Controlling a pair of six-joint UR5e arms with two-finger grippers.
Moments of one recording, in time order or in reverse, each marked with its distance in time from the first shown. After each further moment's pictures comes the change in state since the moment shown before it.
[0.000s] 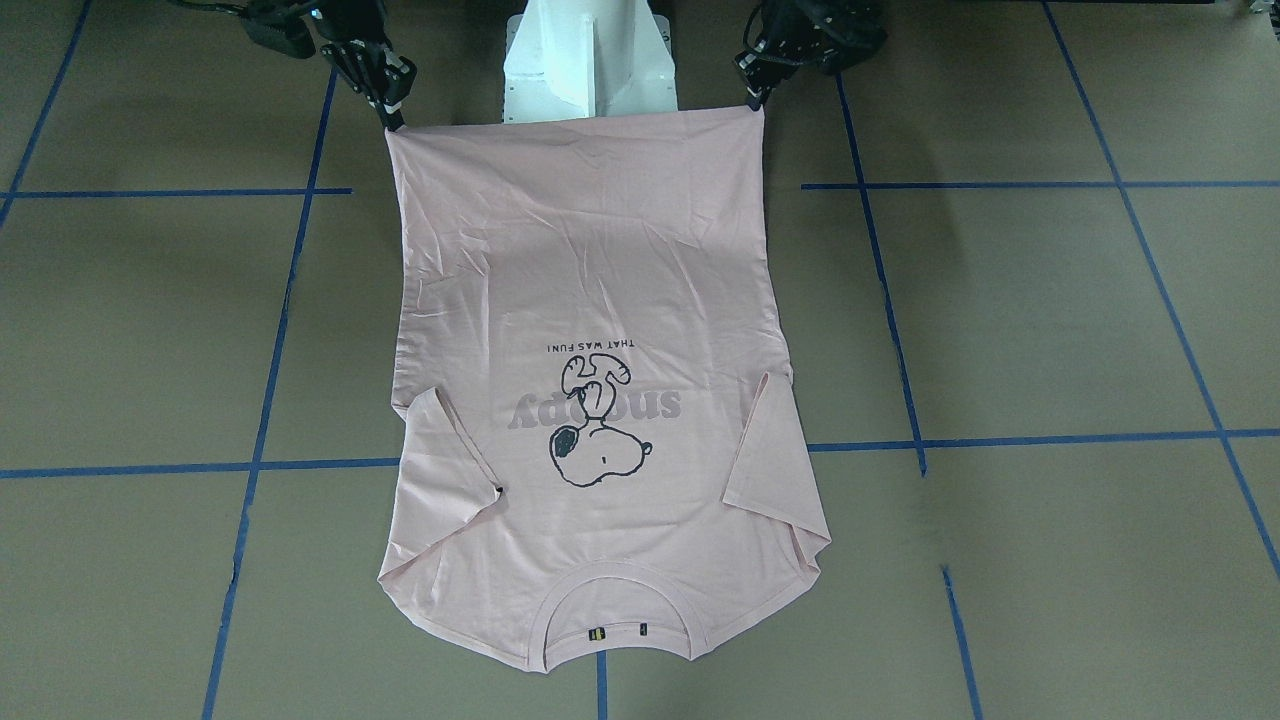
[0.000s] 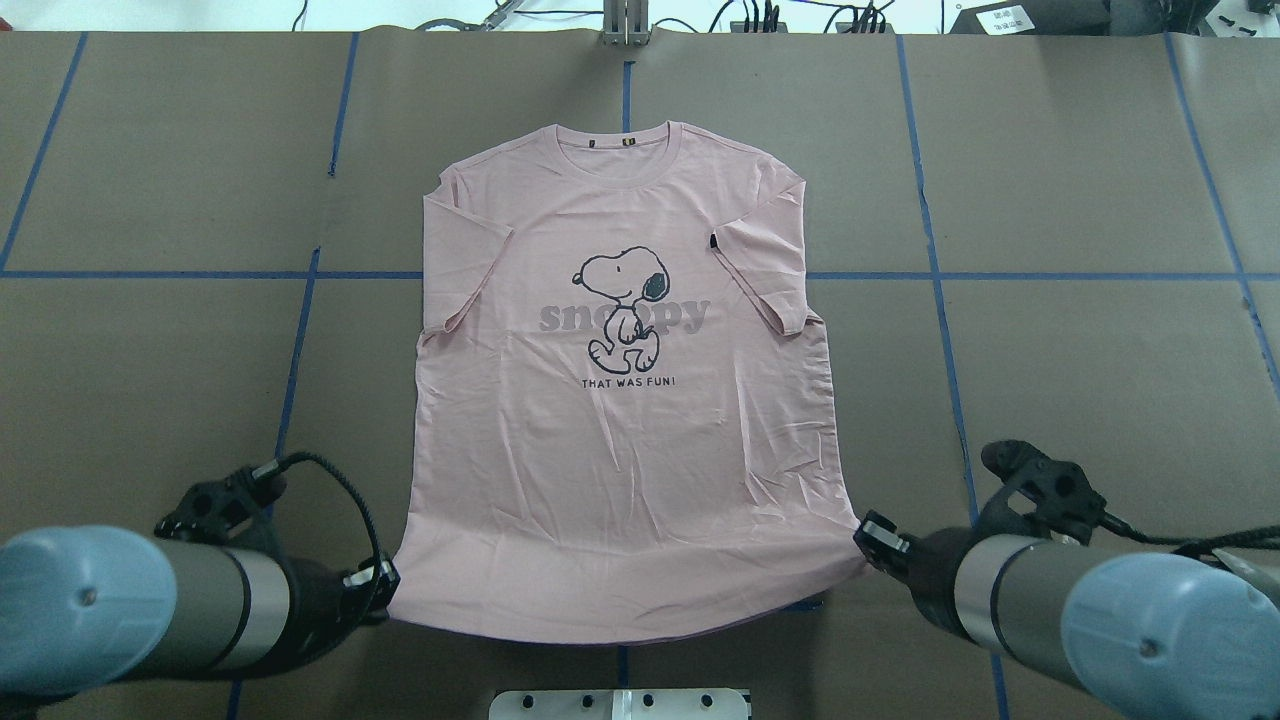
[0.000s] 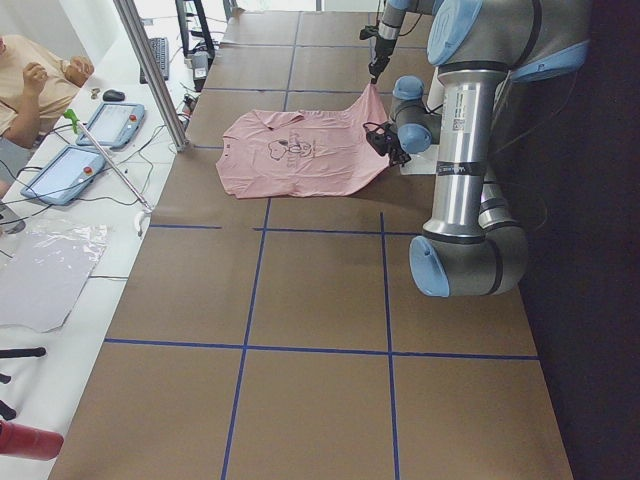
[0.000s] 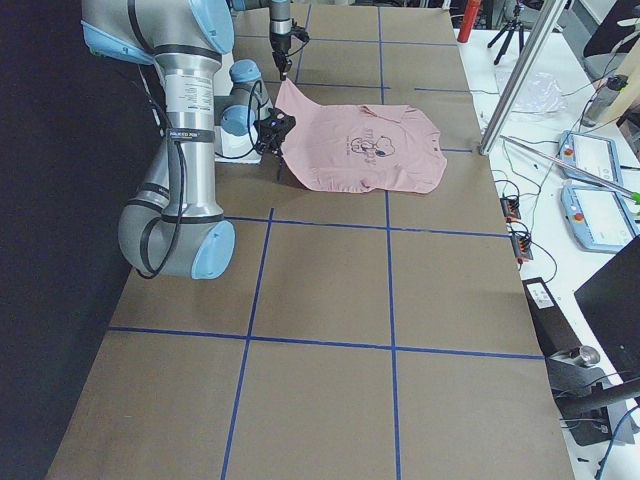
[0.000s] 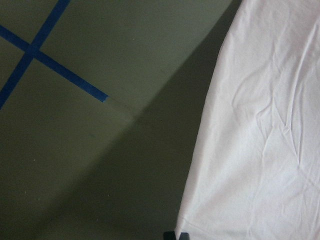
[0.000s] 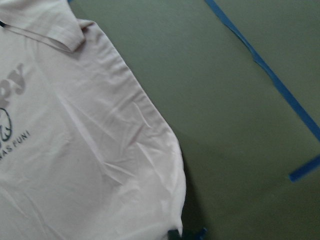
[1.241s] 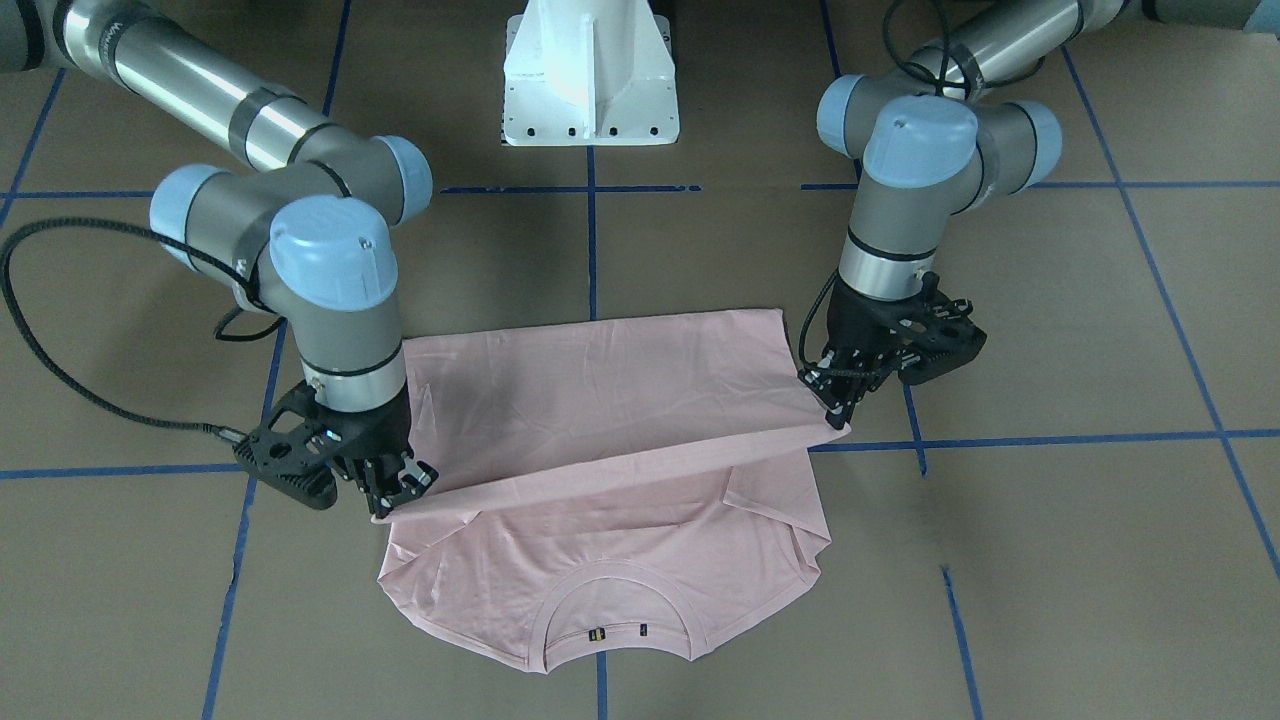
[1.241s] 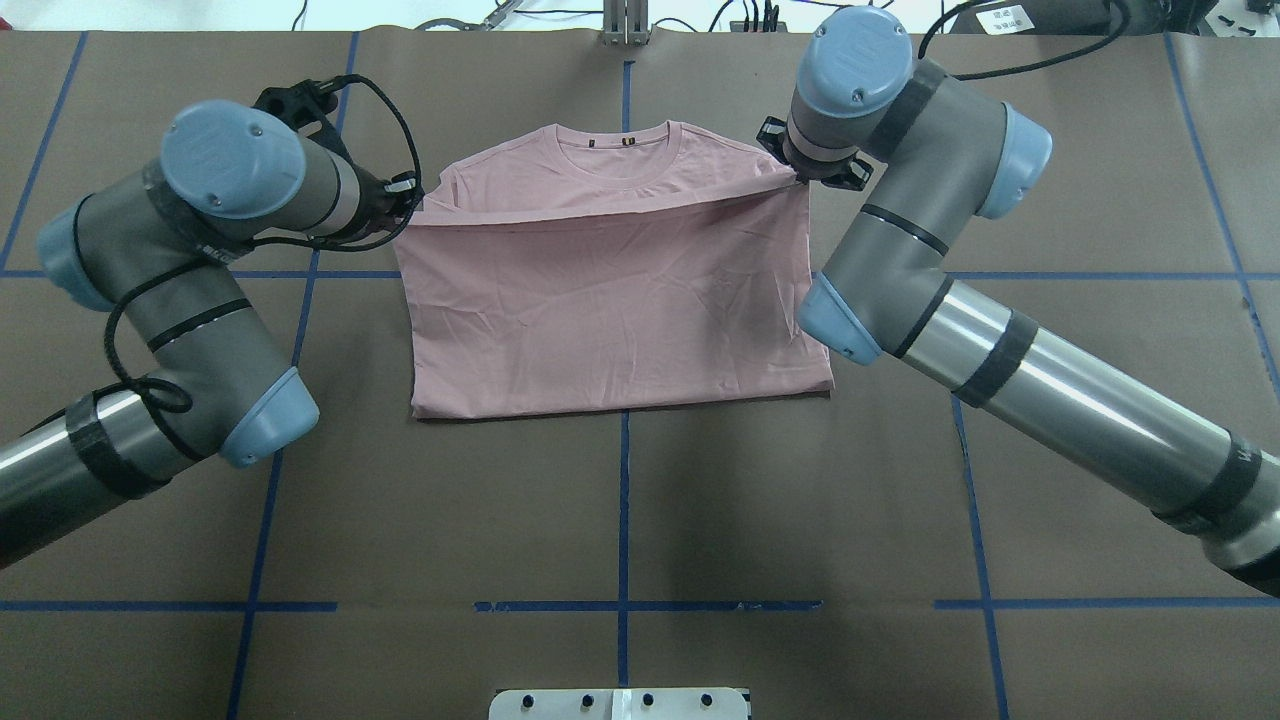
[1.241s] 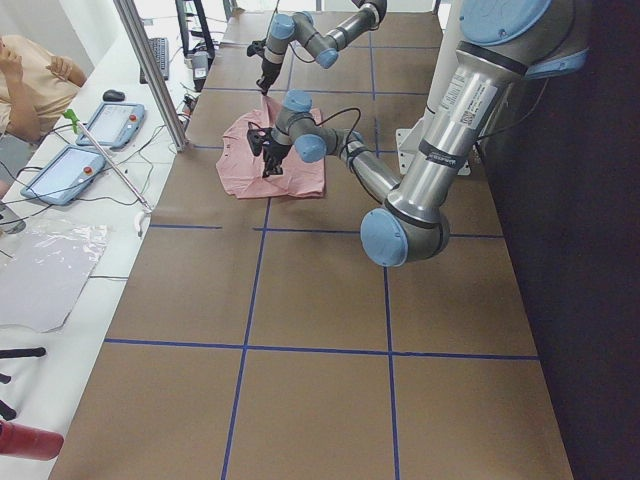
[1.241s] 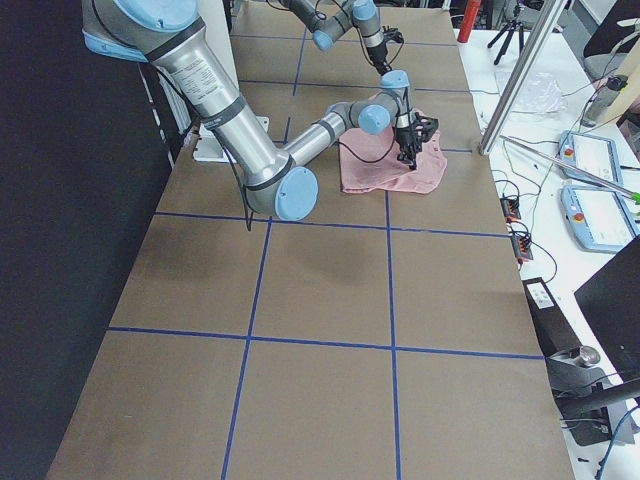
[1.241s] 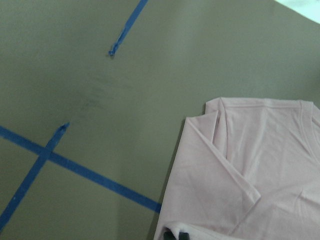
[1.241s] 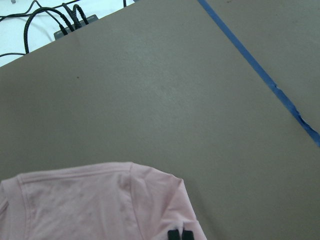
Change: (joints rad) left arm -0.513 -0.429 0.719 -0.237 0.031 0.462; right arm 0.600 0.721 -1.093 0.184 0.236 -0.524
